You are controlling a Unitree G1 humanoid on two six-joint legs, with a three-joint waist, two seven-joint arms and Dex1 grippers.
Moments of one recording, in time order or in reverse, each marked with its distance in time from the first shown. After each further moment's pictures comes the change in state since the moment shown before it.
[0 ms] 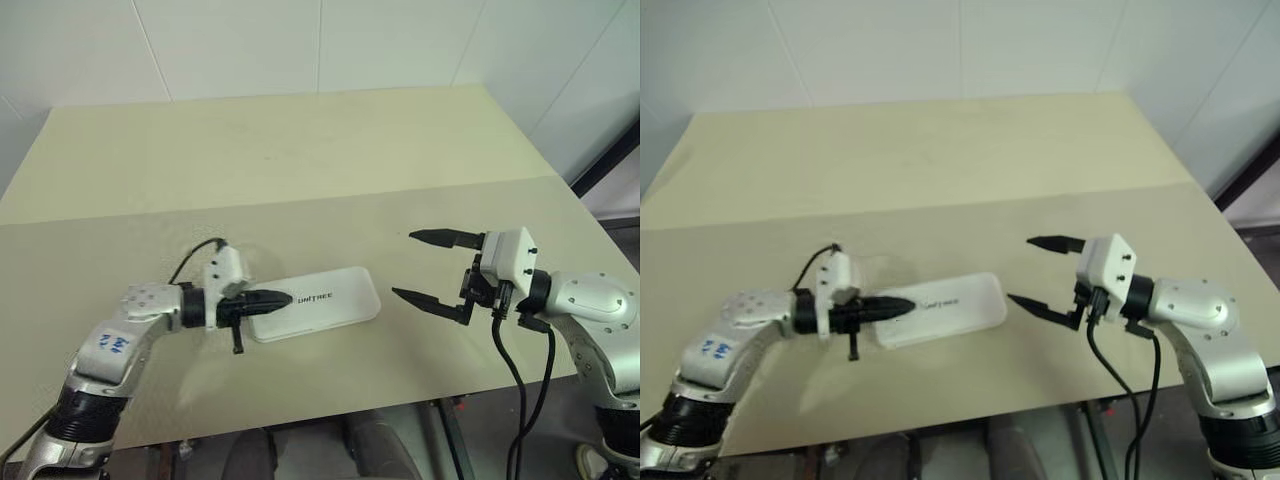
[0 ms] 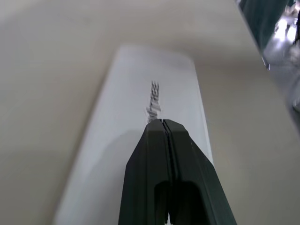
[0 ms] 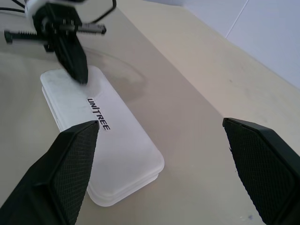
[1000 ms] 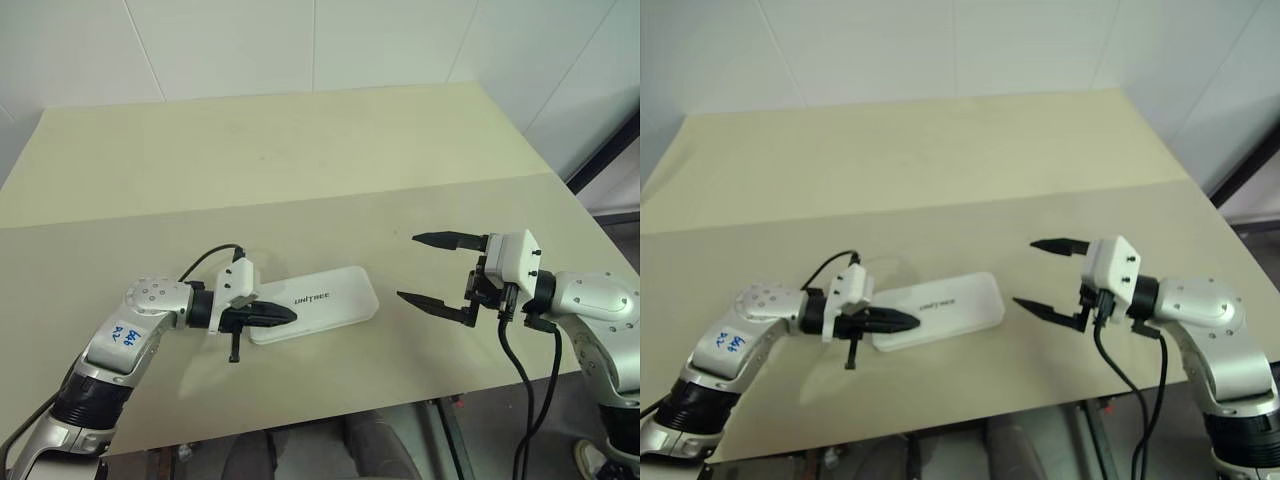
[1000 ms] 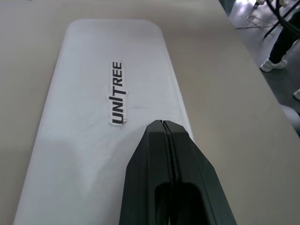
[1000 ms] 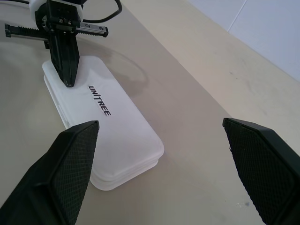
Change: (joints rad) left arm -0.071 0.037 -0.188 0.086 0.136 -0.075 -0.097; right arm 0.021 -0.016 -0.019 -0.001 -0.007 -0.016 0.026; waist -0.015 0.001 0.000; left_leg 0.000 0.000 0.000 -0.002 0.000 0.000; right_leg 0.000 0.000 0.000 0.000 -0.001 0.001
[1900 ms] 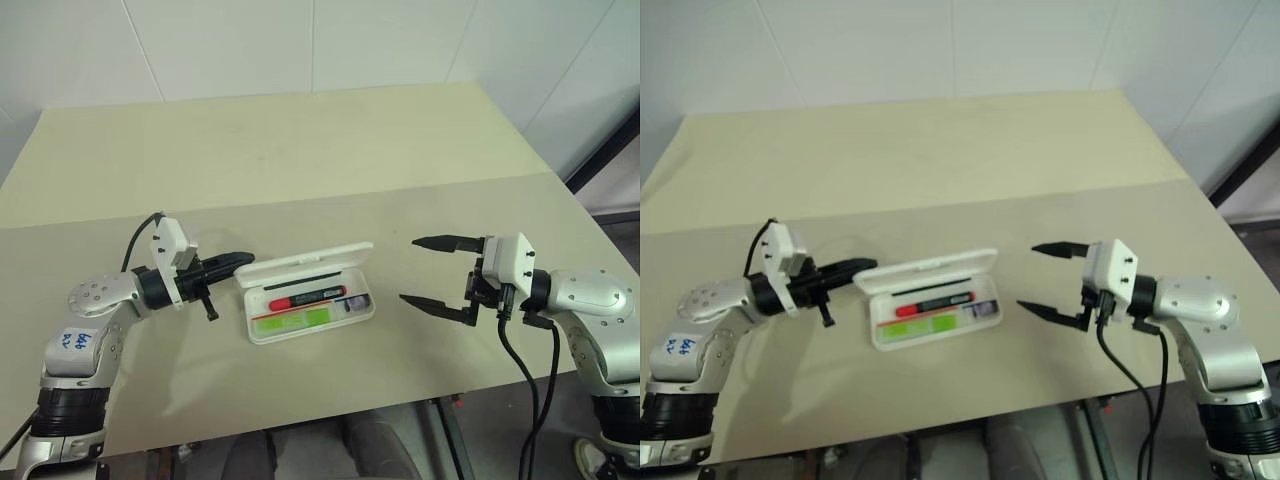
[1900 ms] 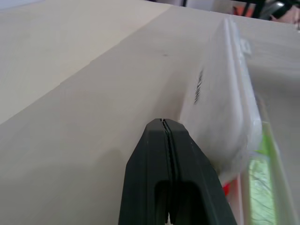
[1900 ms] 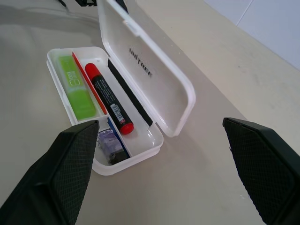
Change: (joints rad) left arm 0.062 -0.054 0.303 0.027 -0.123 -0.032 0.143; right arm -0.039 0.012 0.029 0.135 -0.036 -0.095 0.085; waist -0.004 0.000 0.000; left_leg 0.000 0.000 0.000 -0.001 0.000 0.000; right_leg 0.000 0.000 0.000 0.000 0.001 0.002
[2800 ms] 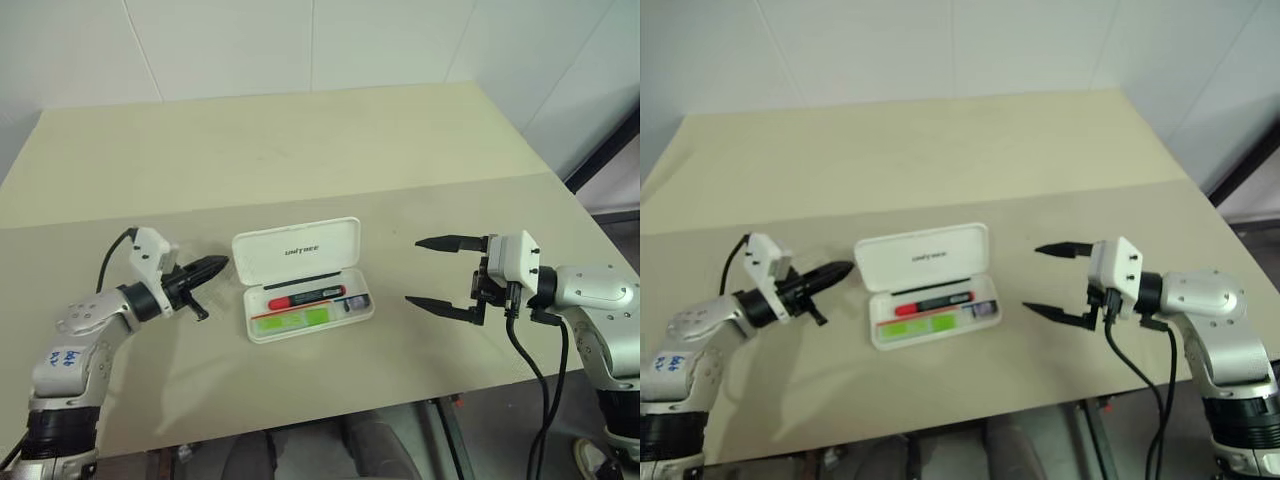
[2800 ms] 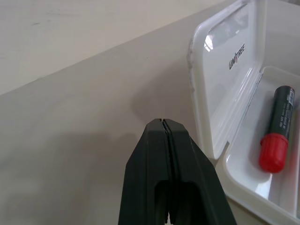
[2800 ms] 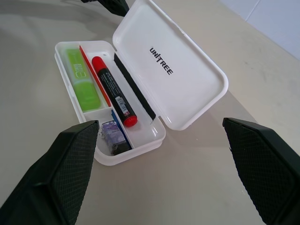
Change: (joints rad) left arm 0.068 -0.034 0.058 0.020 0.002 0.078 0.242; right arm -0.016 -0.023 -0.015 0.023 0.000 0.000 0.052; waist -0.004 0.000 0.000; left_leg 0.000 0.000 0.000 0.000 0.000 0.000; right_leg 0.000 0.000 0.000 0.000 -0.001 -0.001
